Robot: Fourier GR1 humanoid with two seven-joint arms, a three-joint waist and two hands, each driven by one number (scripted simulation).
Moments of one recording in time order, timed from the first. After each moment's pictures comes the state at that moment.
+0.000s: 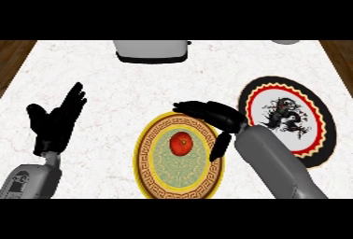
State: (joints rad) left arm -0.18 0.32 -0.05 -1.39 0.16 0.11 0.15; right arm -0.63 -0.19 0.49 -0.89 0.51 0.22 -0.56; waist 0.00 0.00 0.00
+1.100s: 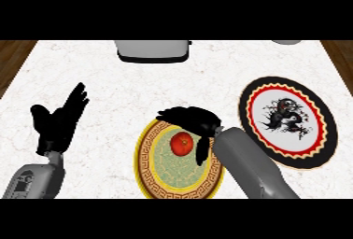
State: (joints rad) left arm -0.19 0.26 0.02 -1.37 0.09 0.06 0.15; right arm -0.68 -0.02 0.46 -0.77 0.80 0.20 -0.45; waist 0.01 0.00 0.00
